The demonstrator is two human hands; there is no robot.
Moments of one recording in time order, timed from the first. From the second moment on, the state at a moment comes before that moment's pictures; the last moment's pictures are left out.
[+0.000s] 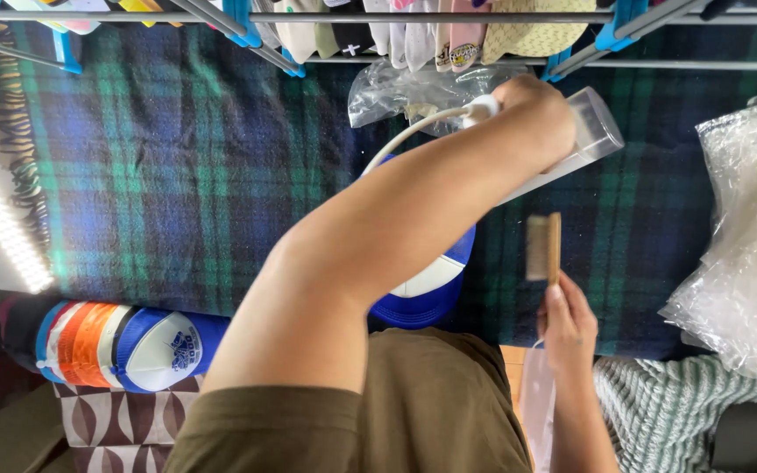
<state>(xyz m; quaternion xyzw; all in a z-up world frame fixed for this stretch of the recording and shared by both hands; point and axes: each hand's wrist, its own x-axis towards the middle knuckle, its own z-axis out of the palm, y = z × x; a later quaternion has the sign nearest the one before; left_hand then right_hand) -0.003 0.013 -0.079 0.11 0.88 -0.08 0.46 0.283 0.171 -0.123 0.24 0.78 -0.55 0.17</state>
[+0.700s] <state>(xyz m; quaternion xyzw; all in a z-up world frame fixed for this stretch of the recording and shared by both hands) 0.205 -0.228 0.075 0.01 0.97 0.14 0.22 0.172 0.109 -0.103 0.08 0.83 -0.53 0.17</state>
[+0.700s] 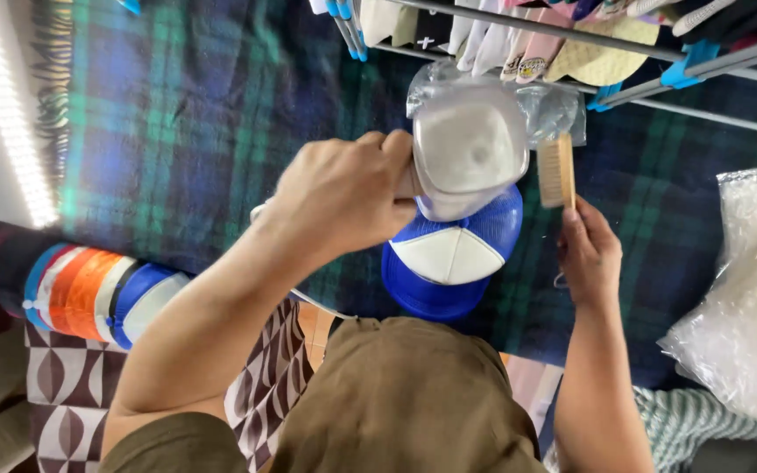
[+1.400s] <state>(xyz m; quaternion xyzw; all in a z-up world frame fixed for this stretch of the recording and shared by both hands) 0.180 -0.198 0.043 0.15 0.98 0.12 0.12 0.244 0.144 -0.135 0.13 0.85 -0.51 0.09</state>
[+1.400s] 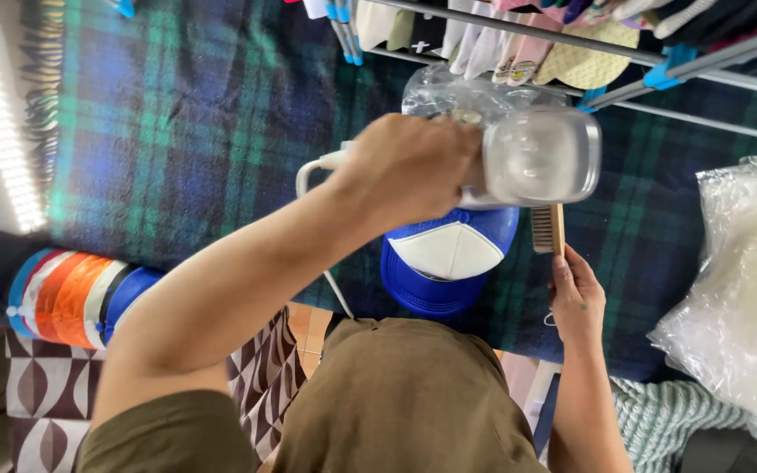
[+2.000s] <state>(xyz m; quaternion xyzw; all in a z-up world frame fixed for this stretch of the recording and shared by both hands) 0.217 -0.305 0.014 -0.28 0.79 0.44 0.34 0.196 0.102 -0.009 -0.37 0.89 -0.26 0.04</state>
